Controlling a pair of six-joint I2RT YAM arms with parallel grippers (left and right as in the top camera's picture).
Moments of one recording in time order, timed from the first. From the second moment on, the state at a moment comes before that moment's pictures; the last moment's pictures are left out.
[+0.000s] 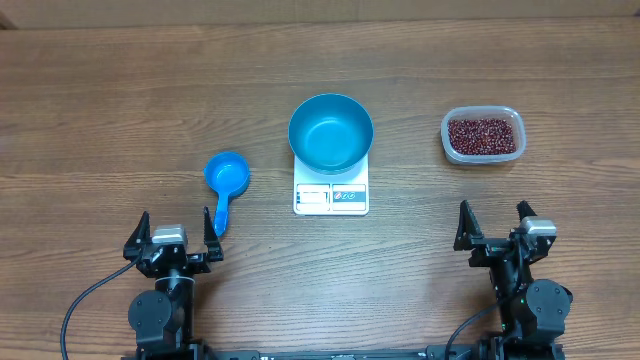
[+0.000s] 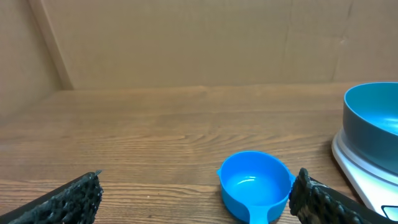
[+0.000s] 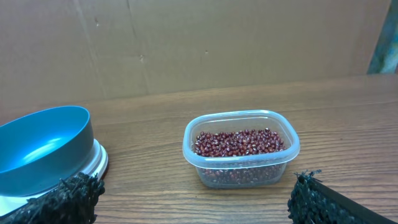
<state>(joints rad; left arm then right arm) 0.12 0.01 0.01 -0.08 0.03 0.05 -0.09 0.01 0.05 -0.13 -0.12 0.10</state>
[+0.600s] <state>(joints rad) 0.12 0.01 0.01 -0.08 0.03 0.05 -0.09 0.01 0.05 -0.13 -0.12 0.10</state>
